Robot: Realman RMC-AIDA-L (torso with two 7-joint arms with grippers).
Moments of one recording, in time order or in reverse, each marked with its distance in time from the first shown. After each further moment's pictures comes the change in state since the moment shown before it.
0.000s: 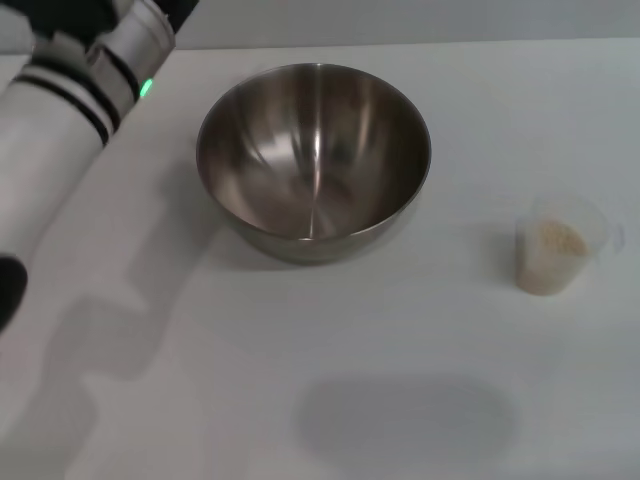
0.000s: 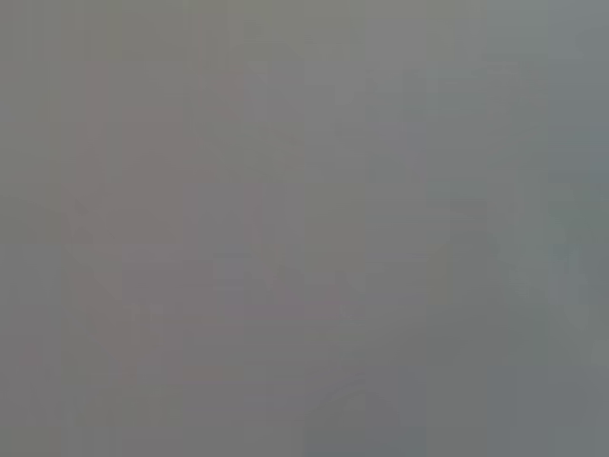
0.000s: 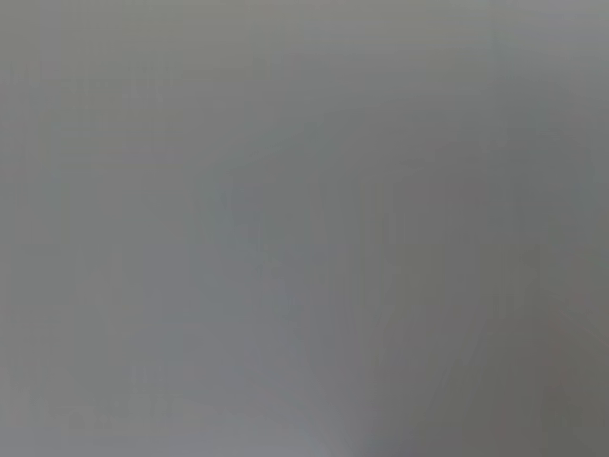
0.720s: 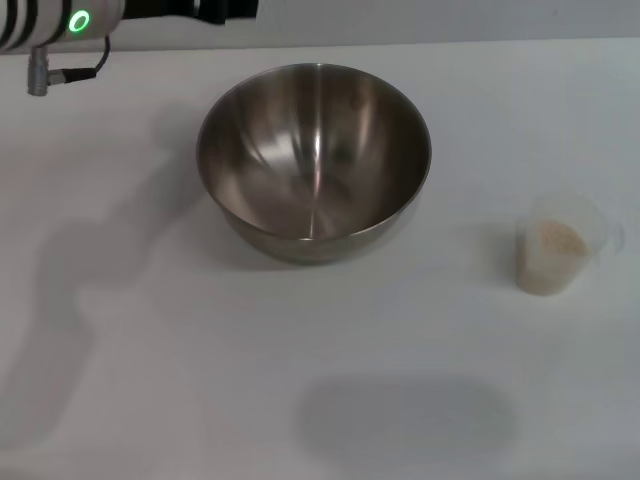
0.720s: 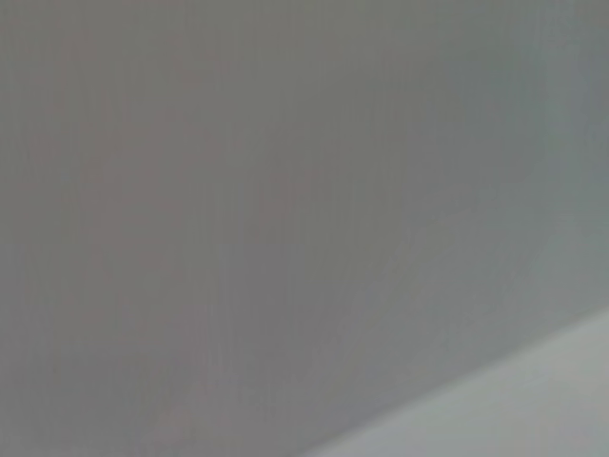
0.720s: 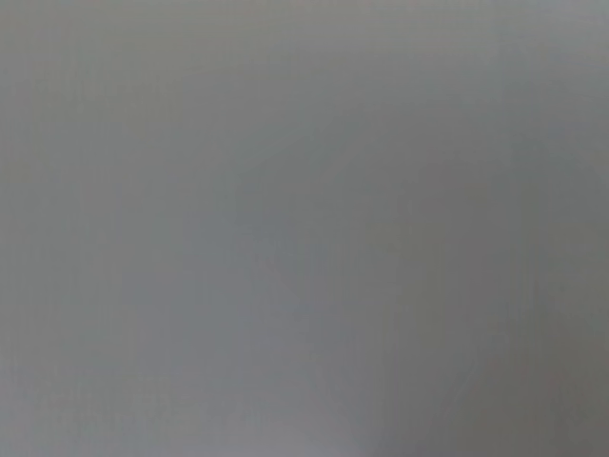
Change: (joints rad) left arm -0.175 0.002 -0.432 -0.350 -0.173 -1.249 -0.013; right arm 0.008 -0.002 -0.002 -0.001 0.000 0.001 0.000
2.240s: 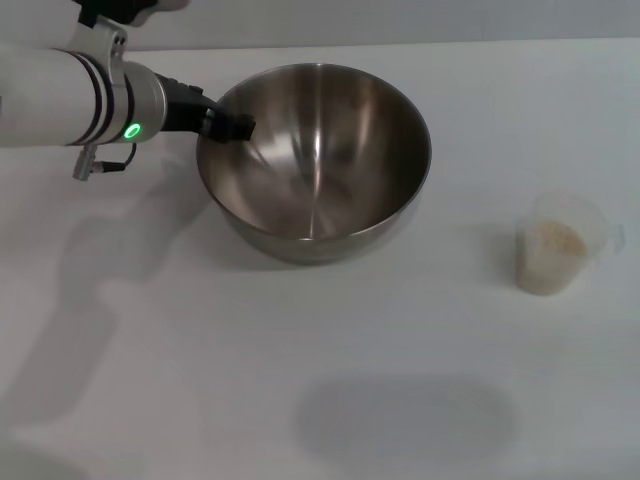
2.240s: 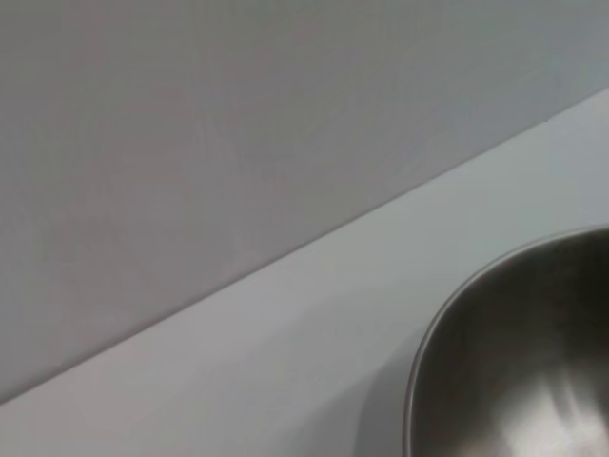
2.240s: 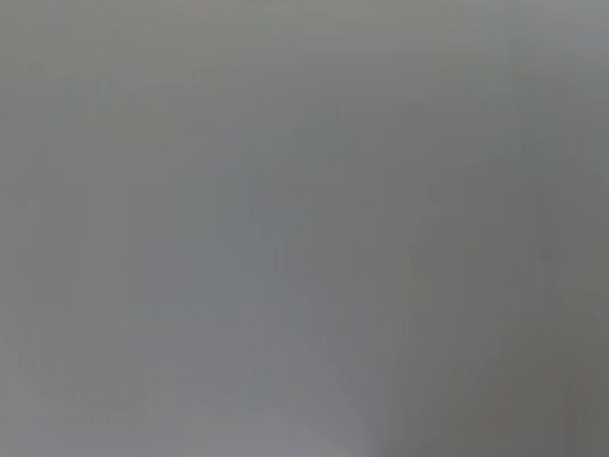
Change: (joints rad) left arm -0.098 -0.004 0.116 0.449 0.082 0.190 0.056; right arm -0.001 0.002 -0.016 0.001 0.000 0.000 0.000
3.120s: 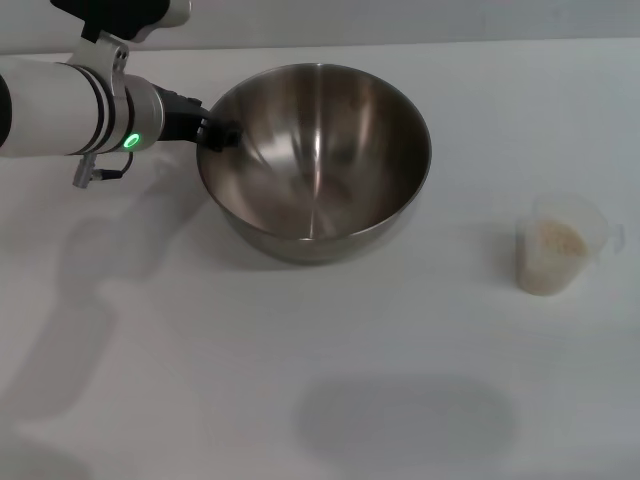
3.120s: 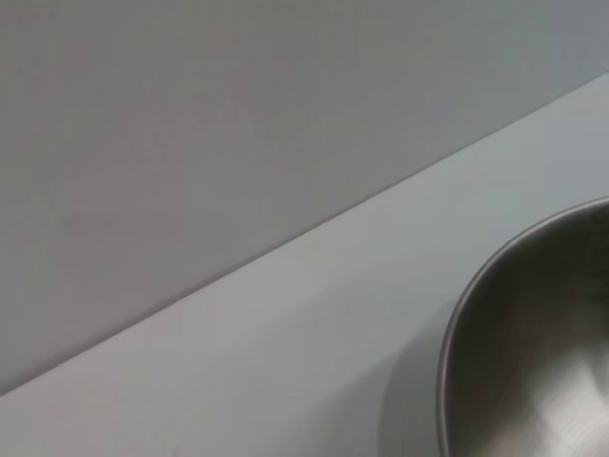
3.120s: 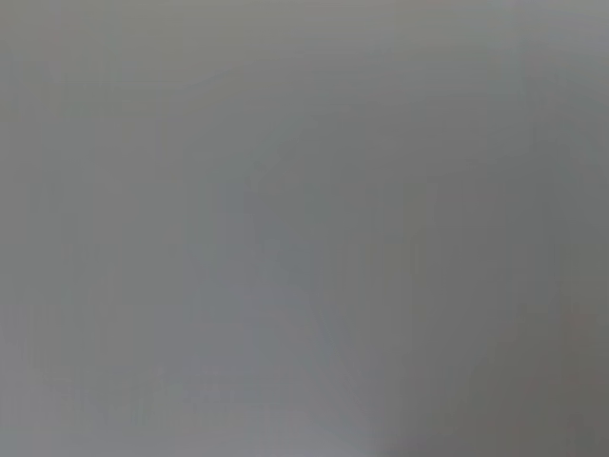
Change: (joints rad) left arm -0.018 0.002 0.001 0.080 0.000 0.054 0.024; right arm 0.003 -0.002 -0.008 -0.001 0.000 0.002 0.000
